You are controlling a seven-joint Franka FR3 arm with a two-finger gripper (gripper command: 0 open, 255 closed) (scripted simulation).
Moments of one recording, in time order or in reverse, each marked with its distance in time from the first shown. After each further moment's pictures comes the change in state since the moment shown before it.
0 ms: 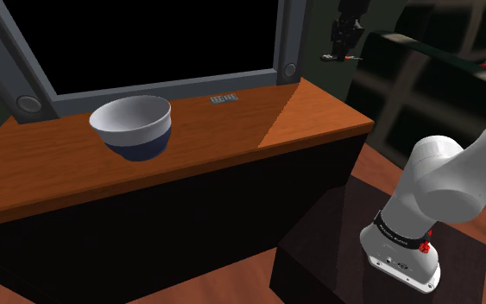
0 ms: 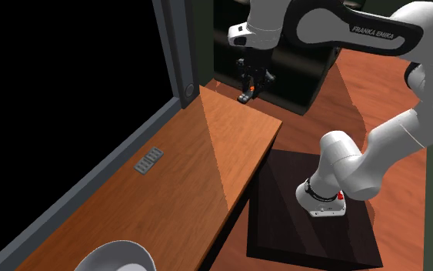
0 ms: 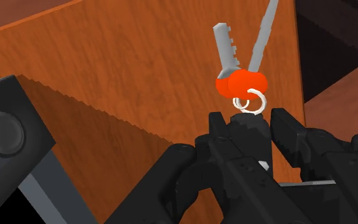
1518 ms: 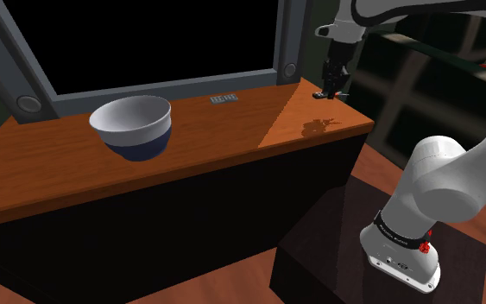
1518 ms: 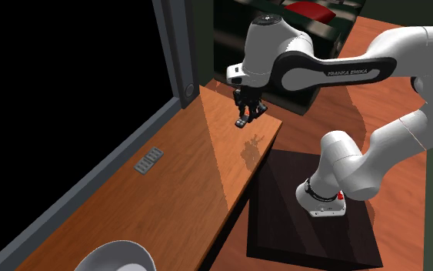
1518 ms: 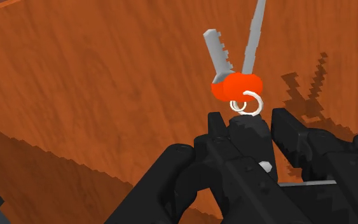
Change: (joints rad) arm -0.030 -0.079 -0.035 -0.363 -0.047 0.287 0.016
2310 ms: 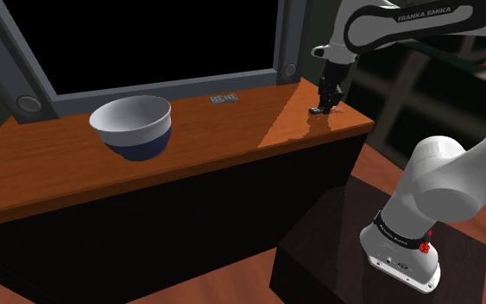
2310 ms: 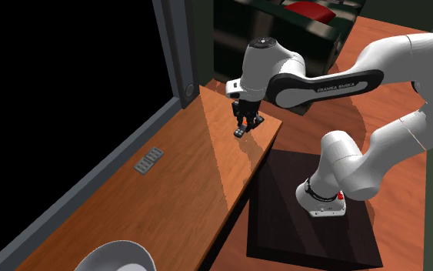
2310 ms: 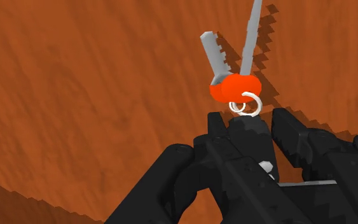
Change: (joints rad) arm -0.010 0.005 -0.033 -0.143 -0.024 0.152 0.001
